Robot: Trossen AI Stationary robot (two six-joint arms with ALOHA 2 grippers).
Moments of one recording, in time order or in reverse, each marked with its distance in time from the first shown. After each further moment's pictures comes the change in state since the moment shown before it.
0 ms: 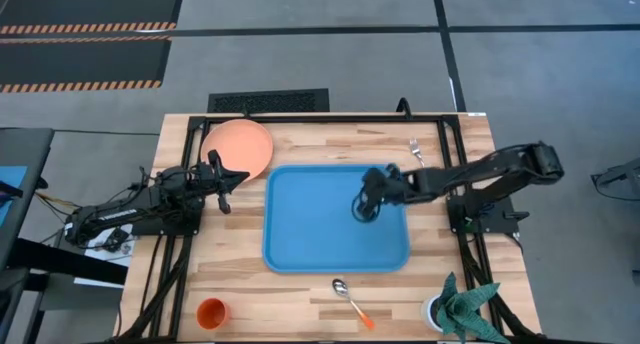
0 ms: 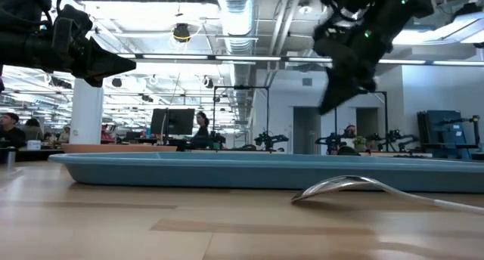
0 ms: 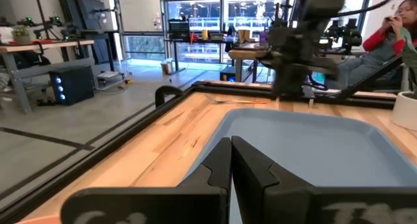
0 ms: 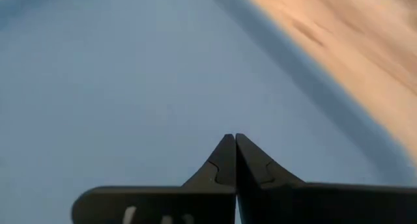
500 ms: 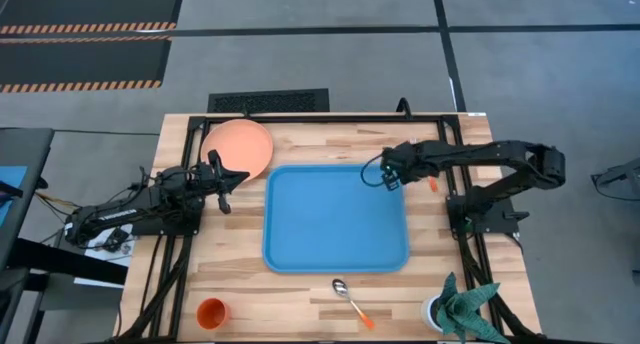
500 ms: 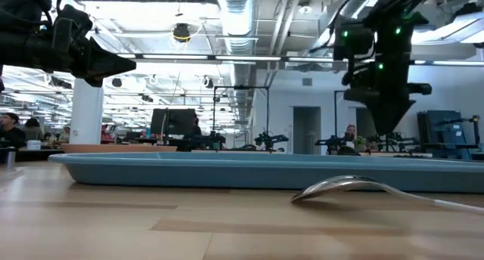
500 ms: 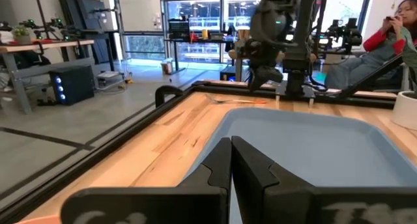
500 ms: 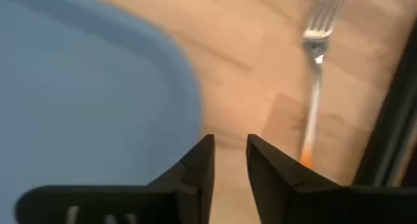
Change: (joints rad) left arm 0.000 0.000 0.000 0.000 0.000 0.000; right arm -0.361 -0.023 -0.003 -0.516 -0.008 0.181
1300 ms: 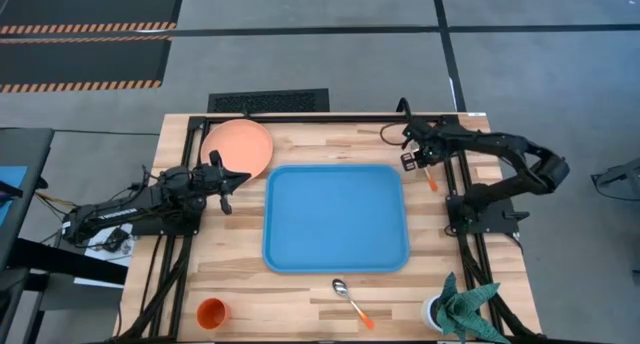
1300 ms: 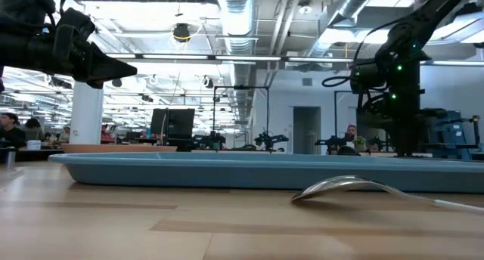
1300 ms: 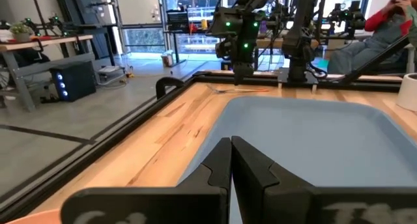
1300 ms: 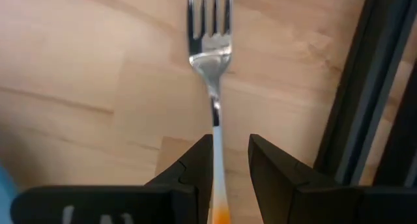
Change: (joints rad) left arm 0.000 0.042 0.000 0.000 0.000 0.038; right arm -0.482 0.001 -0.161 0.238 -0.122 -0.333
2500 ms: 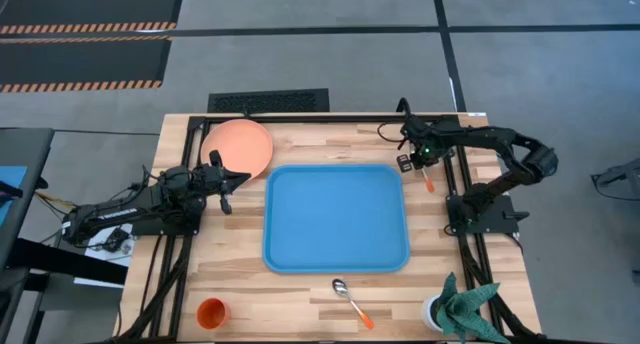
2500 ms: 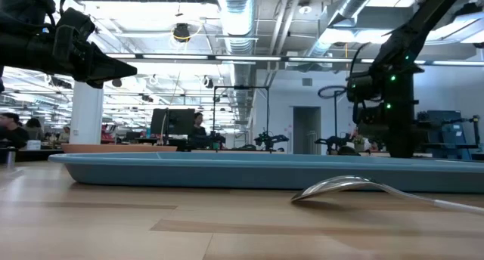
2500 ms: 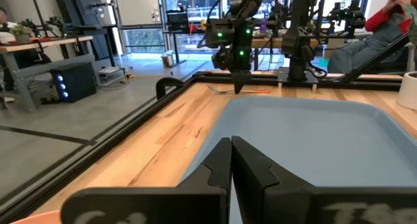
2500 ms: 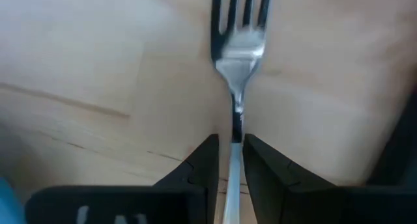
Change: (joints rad) left arm 0.000 0.000 0.000 0.000 0.001 0.007; right arm -0.033 0.137 0.006 0.073 -0.123 -0.041
